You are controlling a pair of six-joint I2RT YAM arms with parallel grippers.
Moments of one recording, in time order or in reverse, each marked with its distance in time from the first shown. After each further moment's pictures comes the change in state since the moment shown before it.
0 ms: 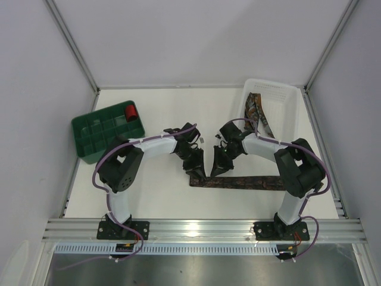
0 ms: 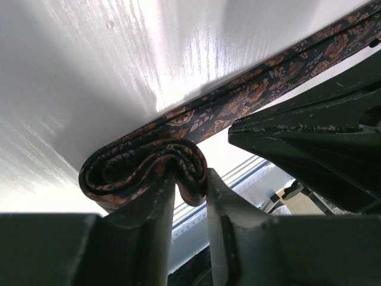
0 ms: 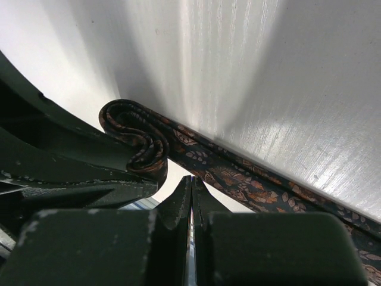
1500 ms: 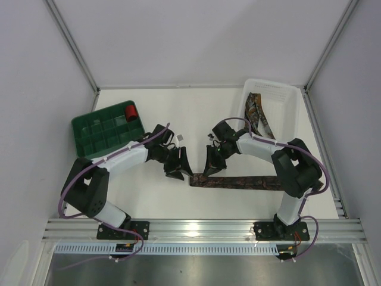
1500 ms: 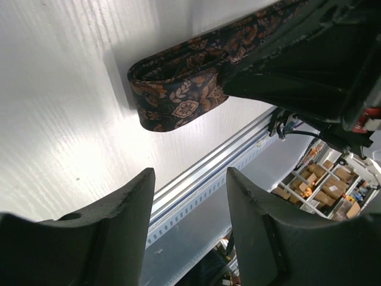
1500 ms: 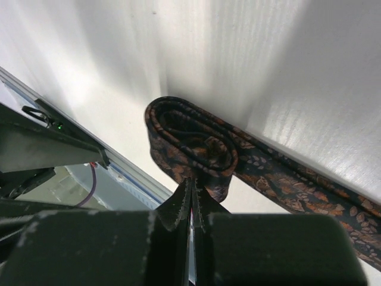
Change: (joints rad) left arm 0.158 -0.379 -0.290 0.051 0.054 0.036; right arm 0.072 0.009 0.062 0.009 -0.042 0.064
